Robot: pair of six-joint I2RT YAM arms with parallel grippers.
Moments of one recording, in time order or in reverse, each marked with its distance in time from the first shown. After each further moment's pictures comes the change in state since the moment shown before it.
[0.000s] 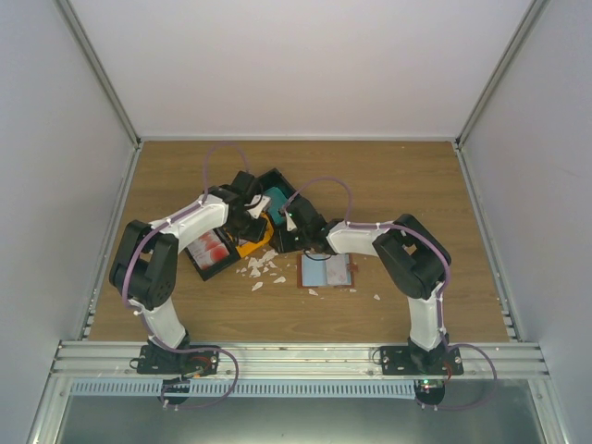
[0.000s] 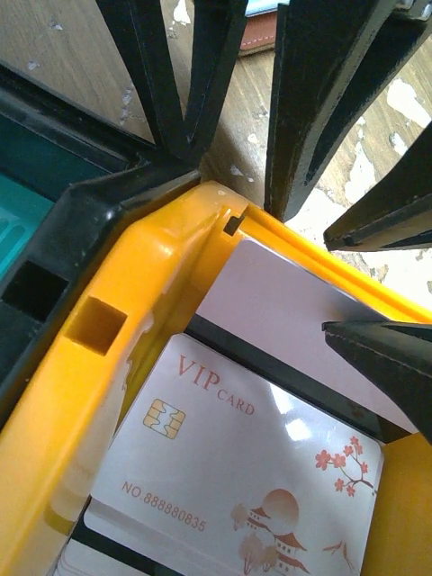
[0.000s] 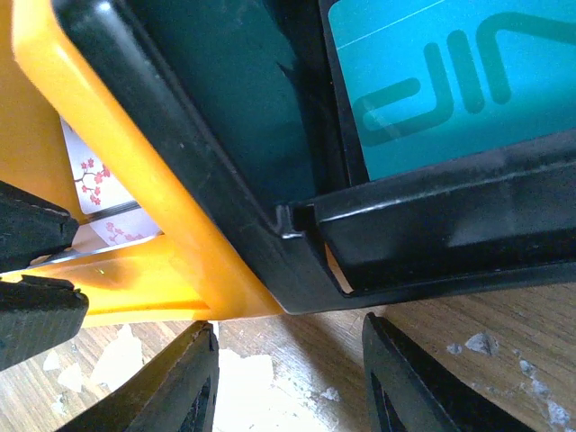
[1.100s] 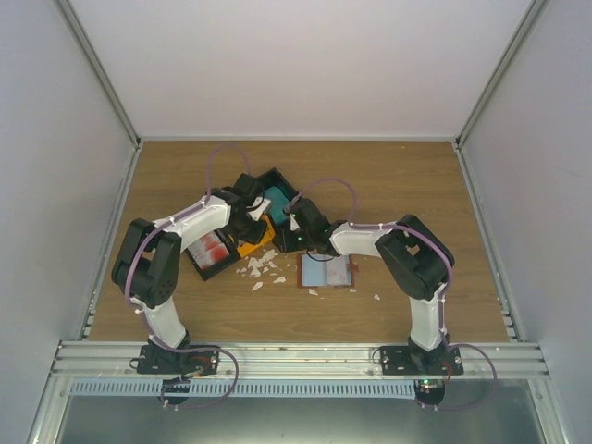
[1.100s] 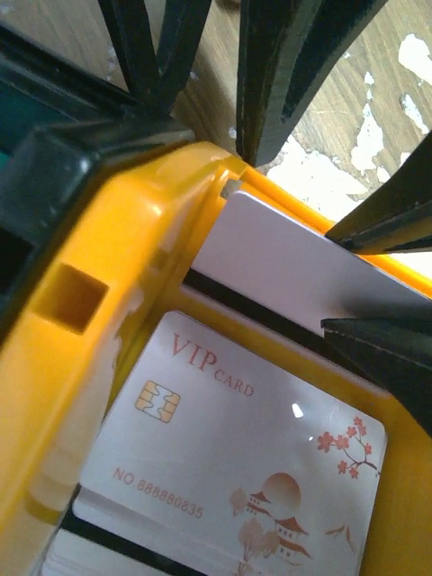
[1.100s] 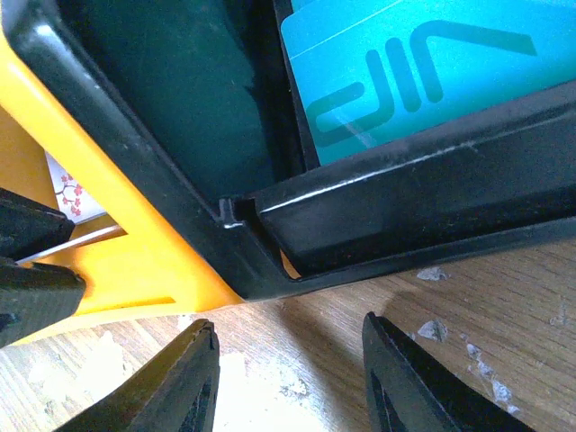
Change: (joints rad) left arm -0.008 0.020 -0.013 0.009 -0.058 0.008; right arm -0.010 -0.021 -0.040 0.034 0.031 0.019
